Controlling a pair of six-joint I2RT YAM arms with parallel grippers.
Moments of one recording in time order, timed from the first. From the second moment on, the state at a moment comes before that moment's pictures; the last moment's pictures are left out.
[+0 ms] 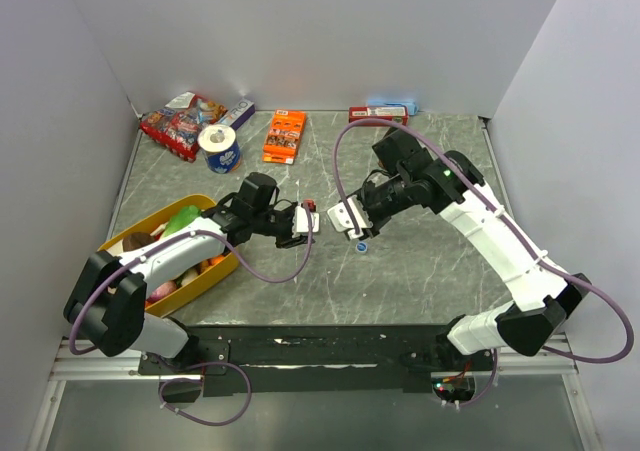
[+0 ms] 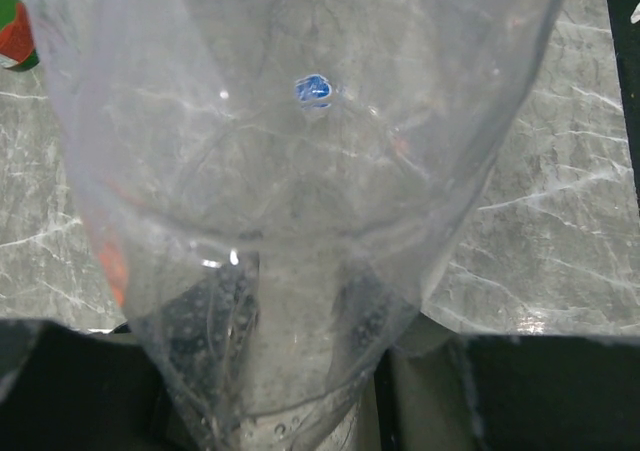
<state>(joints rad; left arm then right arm) -0.63 1.41 0.90 -0.16 0.70 0.78 0.66 1.38 1.63 -1.25 -0.63 -1.47</state>
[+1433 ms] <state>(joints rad) -0.61 1.36 0.77 0.11 0.48 0.45 0.59 1.57 1.76 -1.07 -0.61 -0.76</state>
